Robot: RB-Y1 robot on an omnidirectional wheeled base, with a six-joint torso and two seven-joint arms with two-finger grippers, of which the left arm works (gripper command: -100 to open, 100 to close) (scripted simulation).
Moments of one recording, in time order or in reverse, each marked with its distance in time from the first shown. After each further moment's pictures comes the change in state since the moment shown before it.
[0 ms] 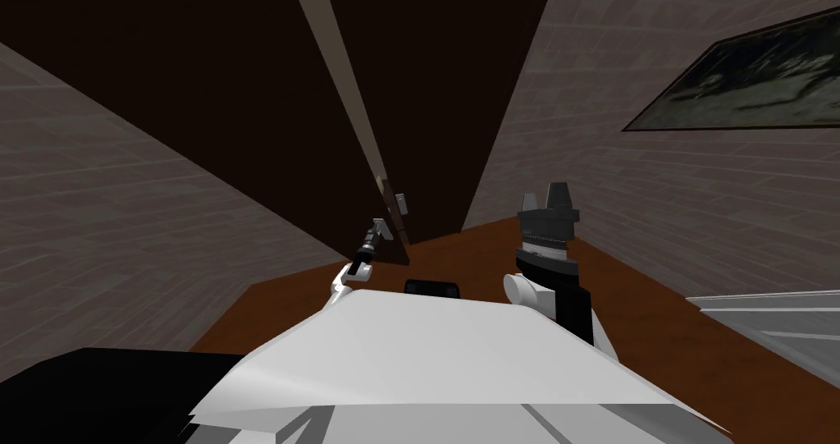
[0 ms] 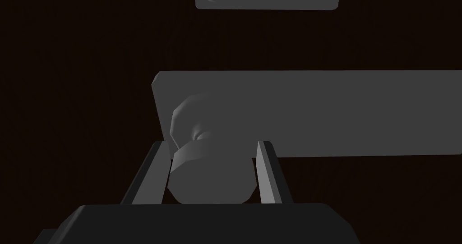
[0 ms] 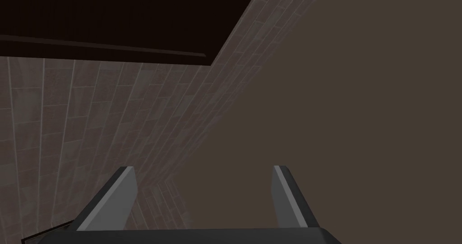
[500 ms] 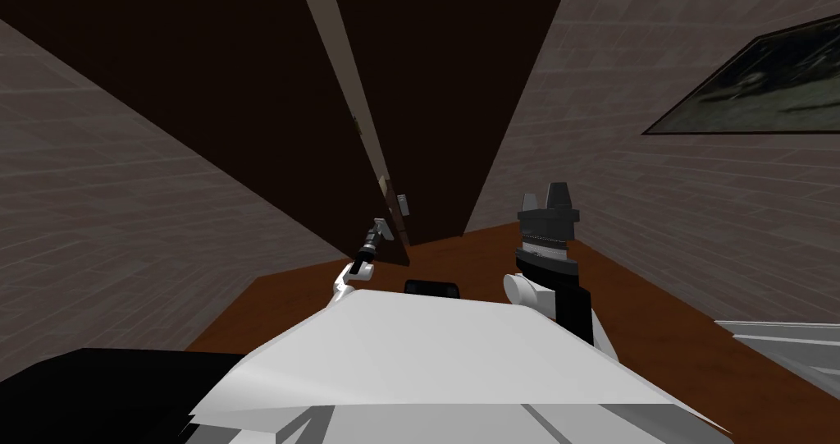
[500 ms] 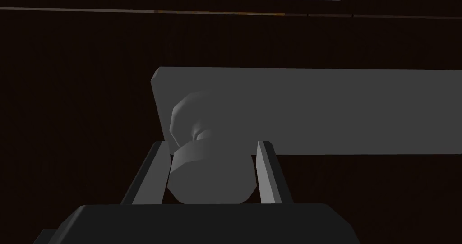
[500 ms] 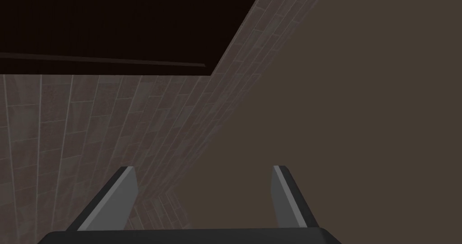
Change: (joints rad) arm -0.009 -0.028 0.011 0.001 -0.003 0.015 -0.019
